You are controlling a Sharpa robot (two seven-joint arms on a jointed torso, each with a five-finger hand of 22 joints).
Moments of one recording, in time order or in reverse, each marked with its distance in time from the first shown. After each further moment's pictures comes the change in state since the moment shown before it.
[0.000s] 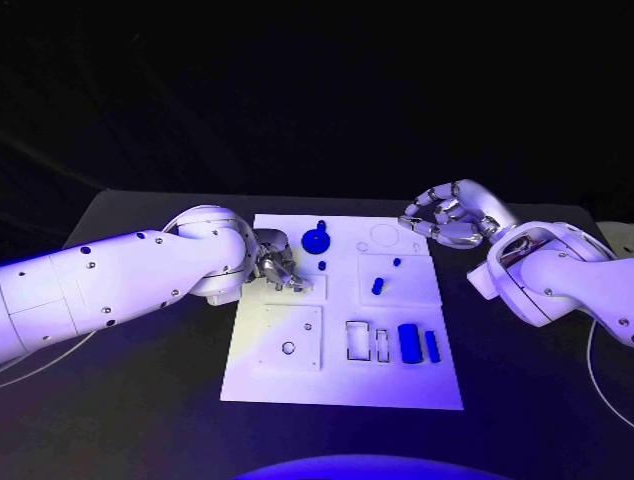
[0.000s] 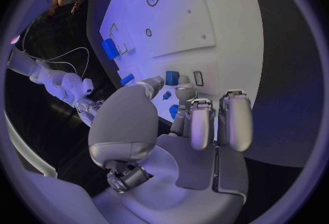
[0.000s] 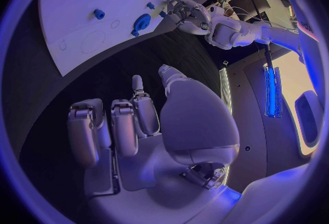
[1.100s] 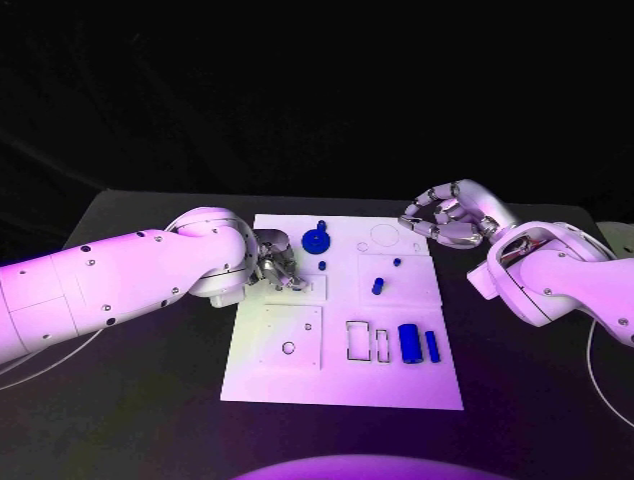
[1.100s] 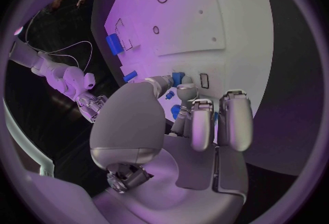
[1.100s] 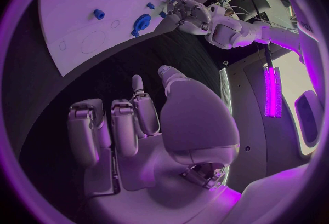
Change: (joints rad) left arm -0.001 0.000 -0.001 0.001 0.065 -0.032 0.001; left_hand 0.171 0.042 0.160 -0.002 -0.001 -0.017 -0.009 0.064 0.011 0.008 -0.014 0.003 -0.020 0.004 -0.004 0.000 0.000 0.000 0.000 0.000 0.000 0.000; right arm -0.001 0.001 0.000 -0.002 0.000 0.001 0.000; right_hand 0.000 0.000 0.003 -0.003 0.045 0.000 0.000 0.004 0.003 0.000 0.000 0.000 0.000 0.000 0.000 0.000 0.001 0.000 0.000 0.000 0.000 0.000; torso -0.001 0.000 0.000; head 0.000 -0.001
